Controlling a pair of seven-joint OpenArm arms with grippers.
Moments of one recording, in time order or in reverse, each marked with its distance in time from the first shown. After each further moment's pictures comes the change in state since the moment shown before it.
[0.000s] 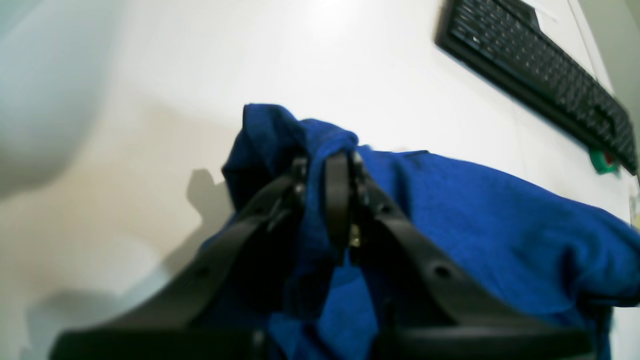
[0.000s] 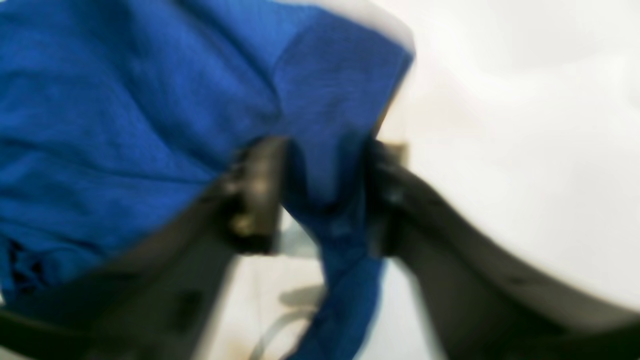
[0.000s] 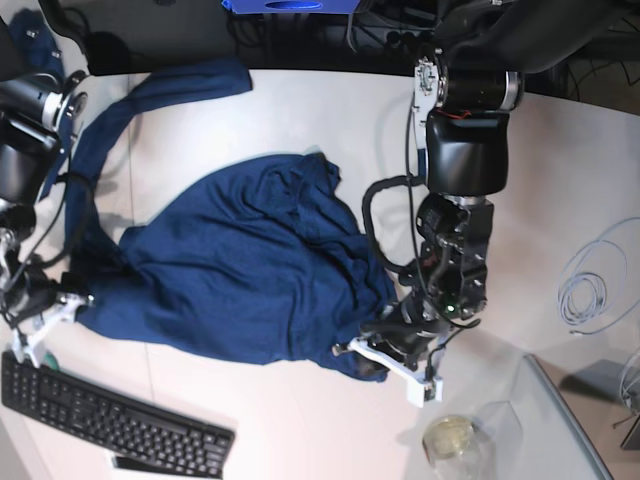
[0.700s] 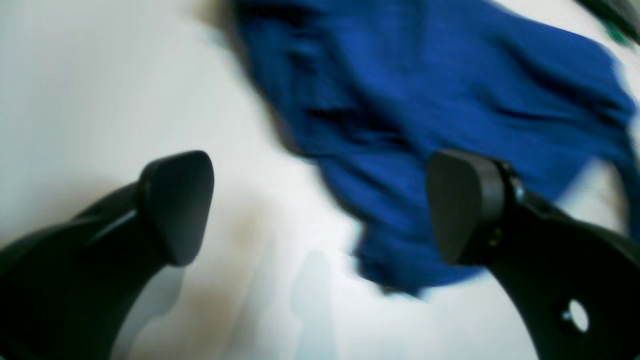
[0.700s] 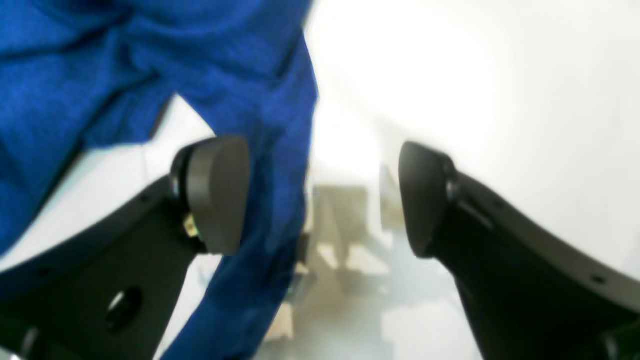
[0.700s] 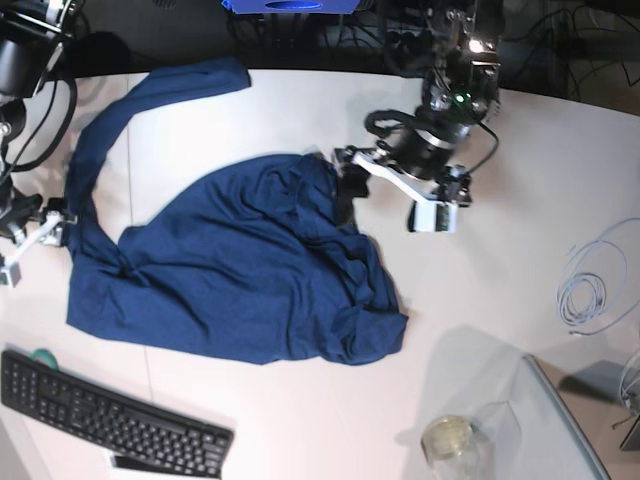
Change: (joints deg) left arm 42.4 -3.6 7.1 39.3 0.5 -0.3 -6.4; right arm -20.8 2.1 2.2 13.8 1.1 0.3 11.5
